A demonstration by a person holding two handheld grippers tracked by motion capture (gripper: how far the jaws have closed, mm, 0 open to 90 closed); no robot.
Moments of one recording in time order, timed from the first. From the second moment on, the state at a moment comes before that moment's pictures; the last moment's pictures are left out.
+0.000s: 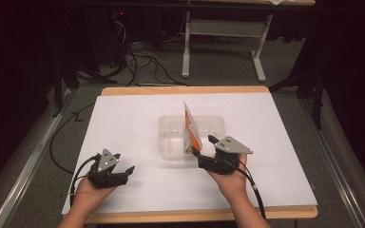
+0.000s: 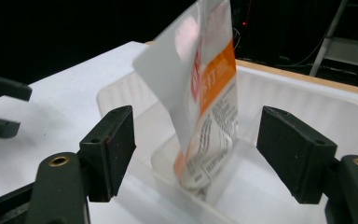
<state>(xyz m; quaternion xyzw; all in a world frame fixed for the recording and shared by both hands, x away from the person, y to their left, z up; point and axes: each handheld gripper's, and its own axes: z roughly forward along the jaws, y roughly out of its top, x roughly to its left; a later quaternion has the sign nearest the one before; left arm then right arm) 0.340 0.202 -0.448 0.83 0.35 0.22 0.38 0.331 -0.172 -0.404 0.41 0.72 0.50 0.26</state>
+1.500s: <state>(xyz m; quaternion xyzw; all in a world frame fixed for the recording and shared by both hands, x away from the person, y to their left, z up) 0.337 0.196 -0.452 0.83 0.35 0.23 0.37 0.287 -0.323 -0.435 0.50 0.71 0.39 0.30</state>
